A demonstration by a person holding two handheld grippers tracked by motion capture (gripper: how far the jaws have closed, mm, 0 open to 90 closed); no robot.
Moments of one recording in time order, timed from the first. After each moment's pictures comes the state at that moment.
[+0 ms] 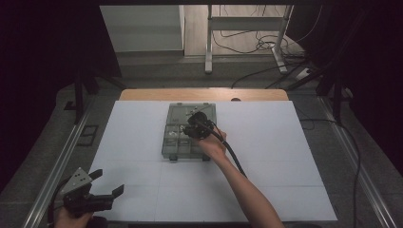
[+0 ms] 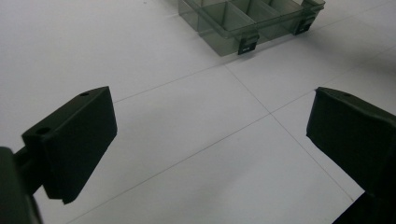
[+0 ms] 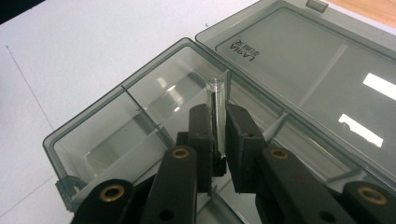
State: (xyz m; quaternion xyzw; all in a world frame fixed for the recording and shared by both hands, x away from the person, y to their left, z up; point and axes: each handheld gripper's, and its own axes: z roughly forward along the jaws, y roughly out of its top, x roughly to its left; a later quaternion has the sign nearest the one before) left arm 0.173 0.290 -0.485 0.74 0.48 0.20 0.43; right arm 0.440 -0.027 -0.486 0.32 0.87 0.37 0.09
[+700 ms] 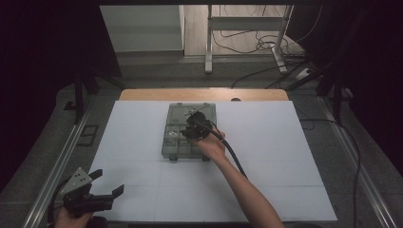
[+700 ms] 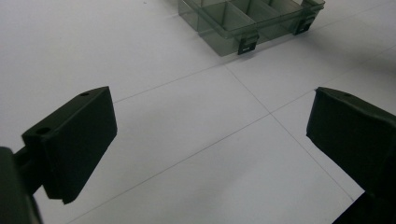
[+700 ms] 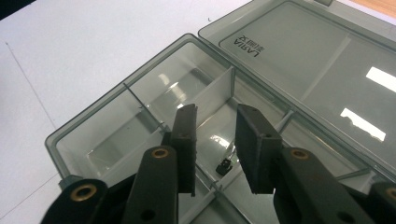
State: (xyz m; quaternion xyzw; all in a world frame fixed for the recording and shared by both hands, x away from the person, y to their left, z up) left arm 0.173 0.290 -0.485 0.74 0.47 0.20 0.43; right arm 0.440 -0.025 -0.485 0.33 0.87 0.36 0.08
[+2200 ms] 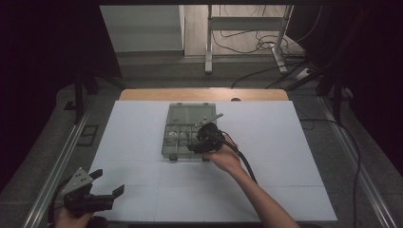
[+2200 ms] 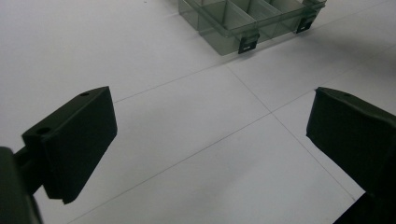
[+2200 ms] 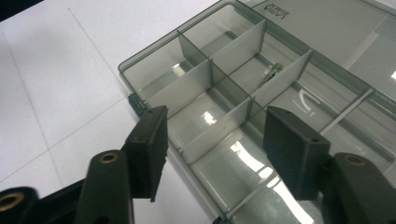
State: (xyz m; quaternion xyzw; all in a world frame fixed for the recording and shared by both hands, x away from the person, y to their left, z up) left arm 0.174 0.289 -0.485 0.75 0.47 0.20 0.42; right arm 0.389 -0.066 -0.468 0.29 0.88 0.37 0.06
